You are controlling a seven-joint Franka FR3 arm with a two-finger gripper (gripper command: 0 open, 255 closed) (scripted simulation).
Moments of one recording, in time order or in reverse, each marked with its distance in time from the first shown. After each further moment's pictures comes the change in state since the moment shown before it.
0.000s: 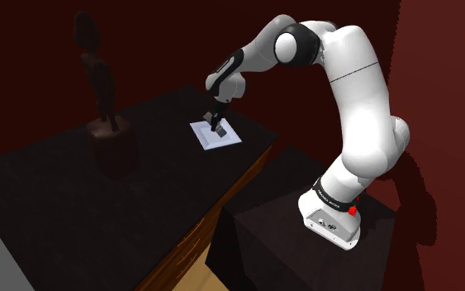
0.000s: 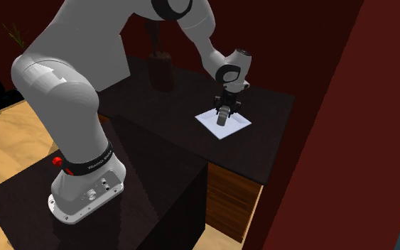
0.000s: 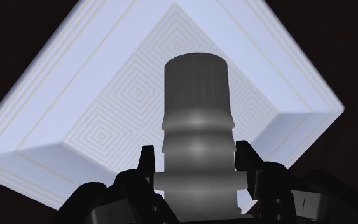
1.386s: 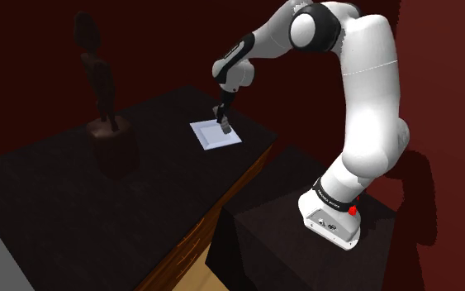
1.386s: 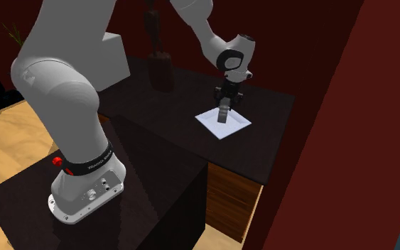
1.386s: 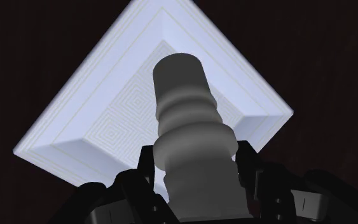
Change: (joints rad) arm 0.007 -0.175 -0.034 -0.123 -0.026 -0.069 0.005
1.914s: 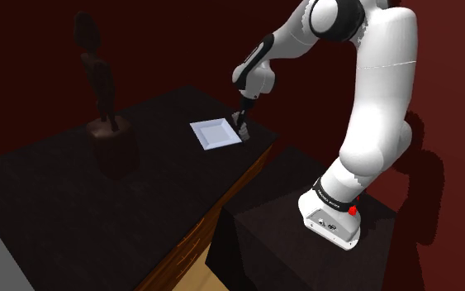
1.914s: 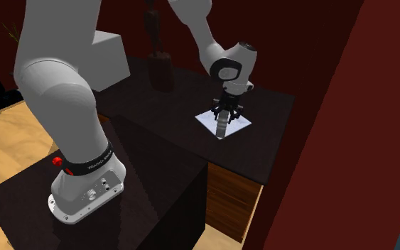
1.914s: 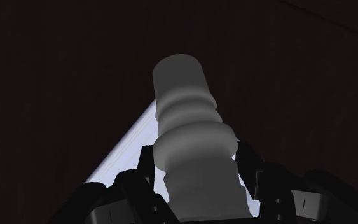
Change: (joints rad) arm -0.079 -0.155 -0.018 -0.297 0.028 0.123 -0.159
